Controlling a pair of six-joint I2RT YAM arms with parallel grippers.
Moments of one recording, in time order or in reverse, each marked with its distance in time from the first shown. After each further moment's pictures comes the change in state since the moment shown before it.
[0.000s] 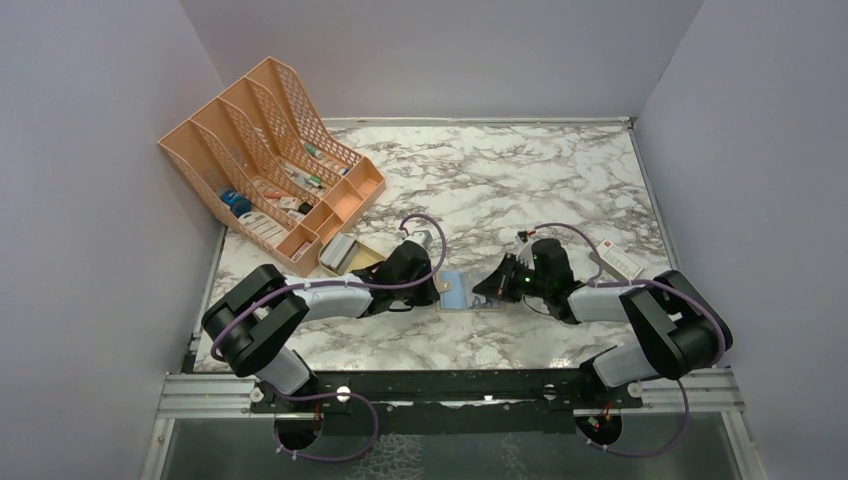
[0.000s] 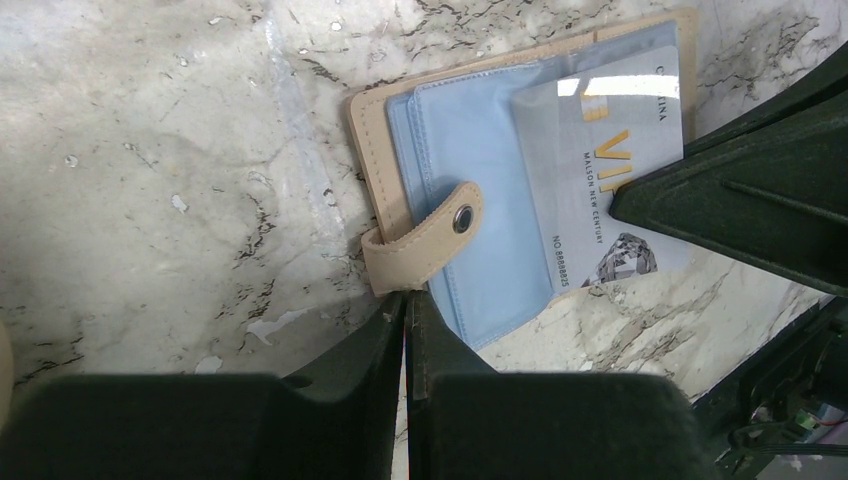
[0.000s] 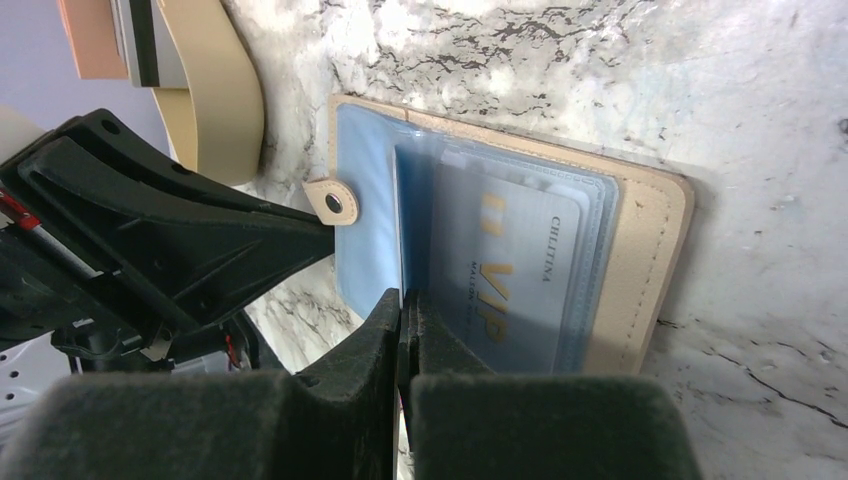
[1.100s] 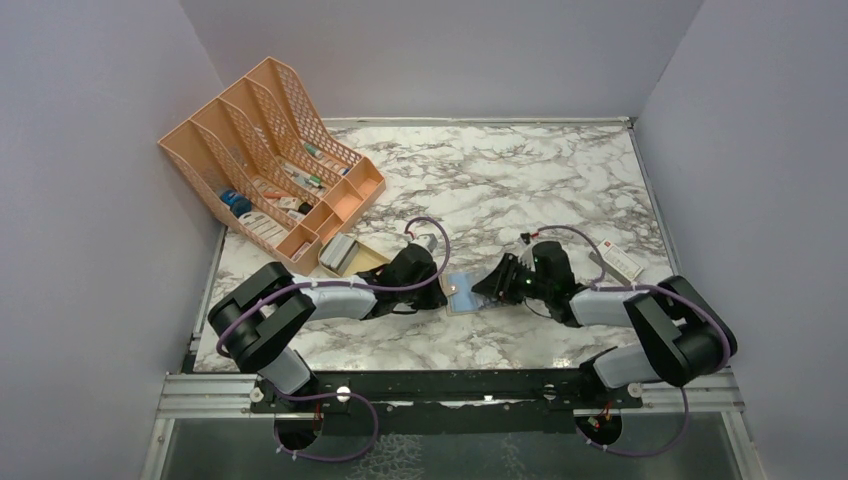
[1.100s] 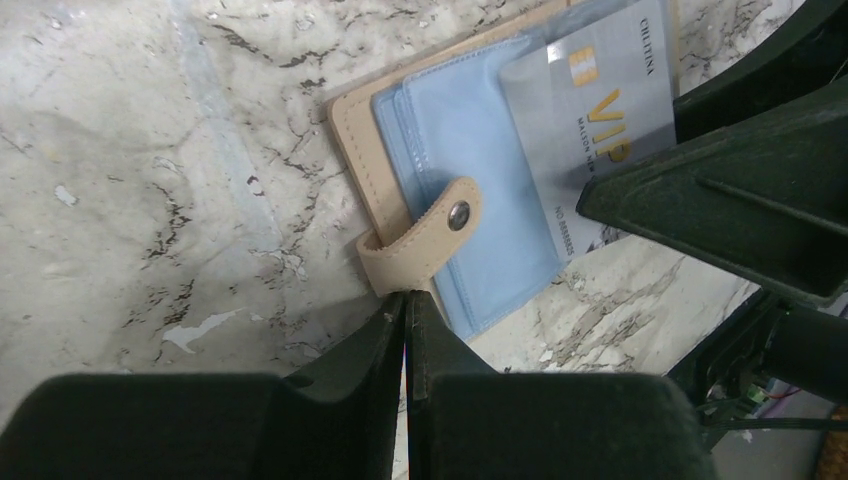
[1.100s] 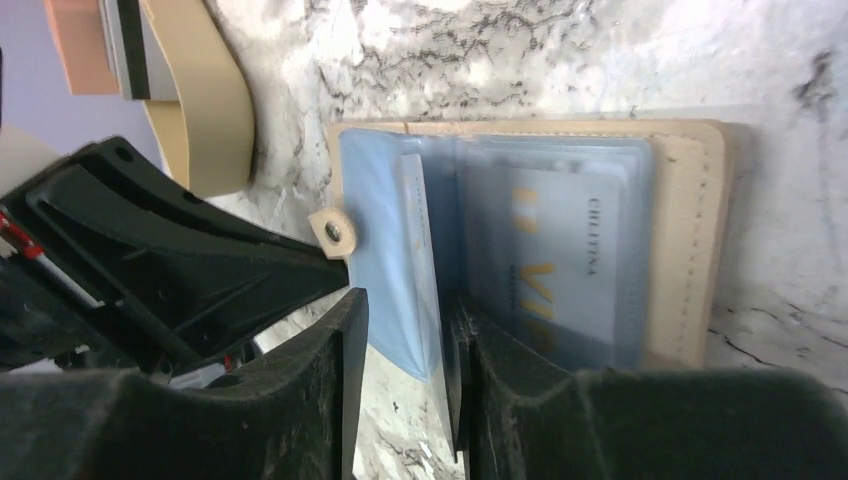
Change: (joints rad) left arm -0.027 0.030 0.000 0.051 0.040 -0.048; right arm -0.001 -0.009 -0.042 0.050 0.036 0.031
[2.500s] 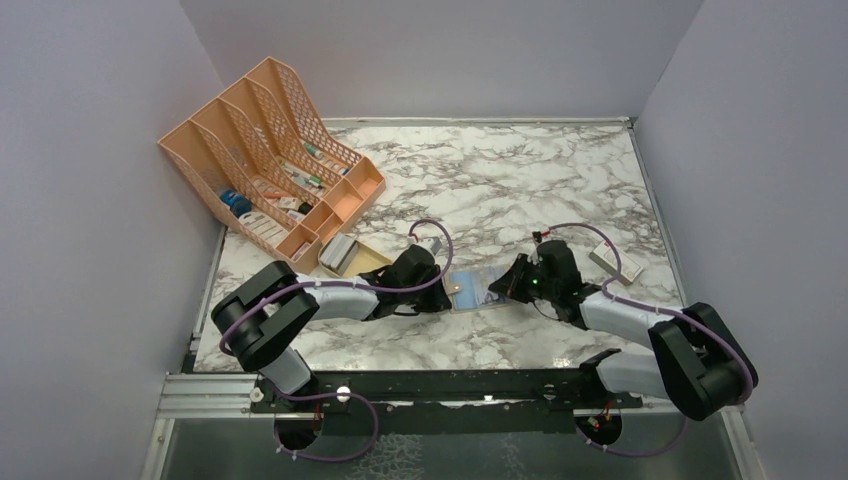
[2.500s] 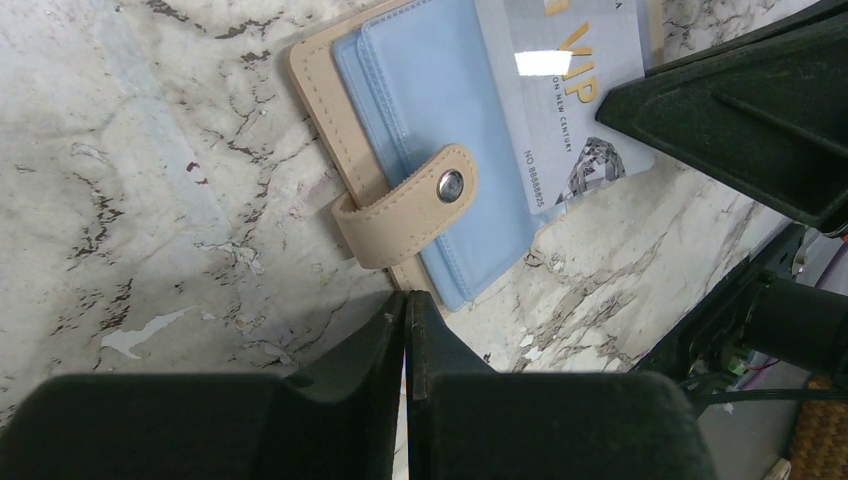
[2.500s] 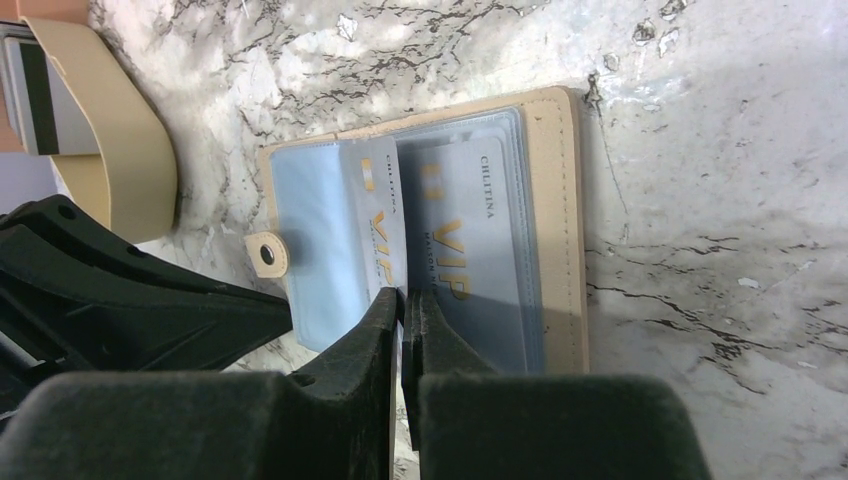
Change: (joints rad) left arm -0.013 0.019 -0.001 0.027 0.047 -0.016; right arm 0.002 -0.201 0.042 -0.336 0.223 -0.105
